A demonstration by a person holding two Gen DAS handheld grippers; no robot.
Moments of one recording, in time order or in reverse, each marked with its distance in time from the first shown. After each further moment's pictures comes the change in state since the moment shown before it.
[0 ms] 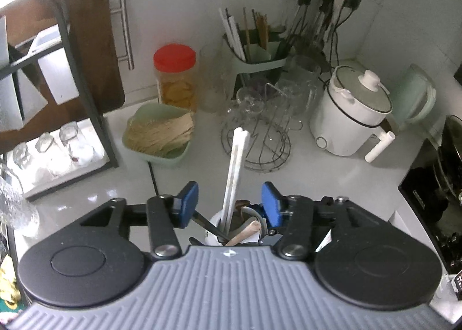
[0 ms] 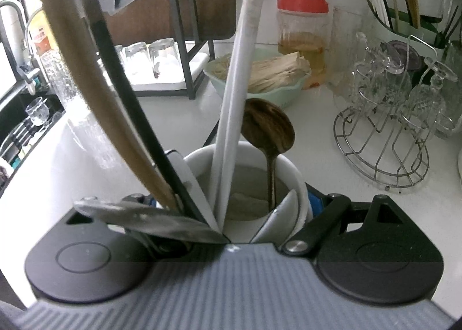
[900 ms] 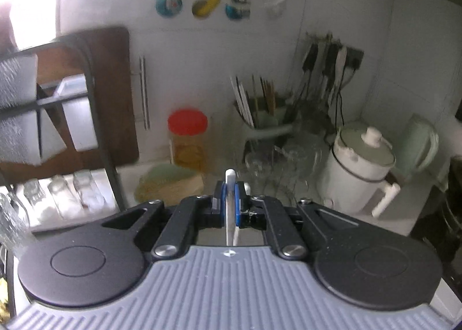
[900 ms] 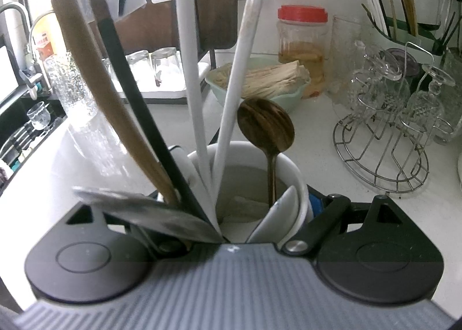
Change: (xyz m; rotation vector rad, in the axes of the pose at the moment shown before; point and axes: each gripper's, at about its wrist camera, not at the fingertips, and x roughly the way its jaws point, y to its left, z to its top) left arm -0.017 -0.002 -0.011 -0.025 -0.276 0.043; right arm -0.003 0.001 -0.006 -0.025 -0.054 -0.004
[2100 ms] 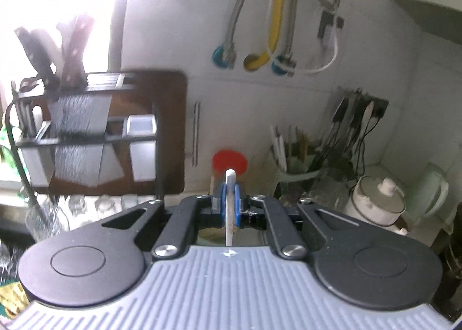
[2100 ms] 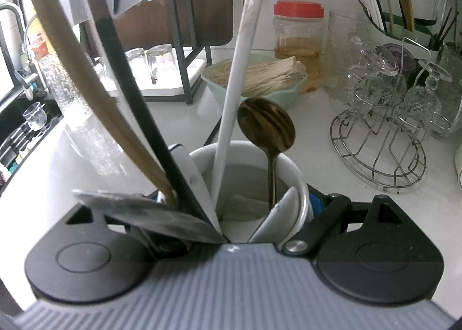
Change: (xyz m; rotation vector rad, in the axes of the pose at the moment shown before) left arm -0.085 0.041 0.032 -0.092 -0.164 0.098; right arm 0.000 0.000 0.000 0.014 0.018 -0.016
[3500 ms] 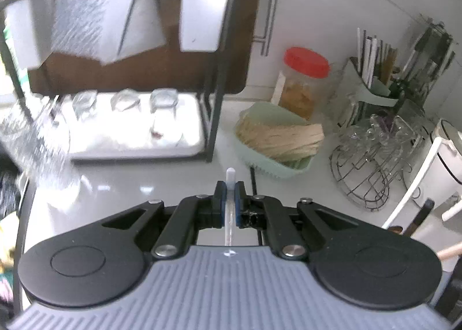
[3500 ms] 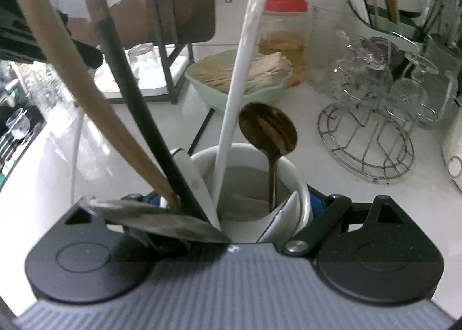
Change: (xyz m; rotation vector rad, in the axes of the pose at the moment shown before) left arm 0.139 0.099 -0.113 -0.131 0.316 0.135; right arm 0.006 0.004 0.008 0.036 0.037 -0.066
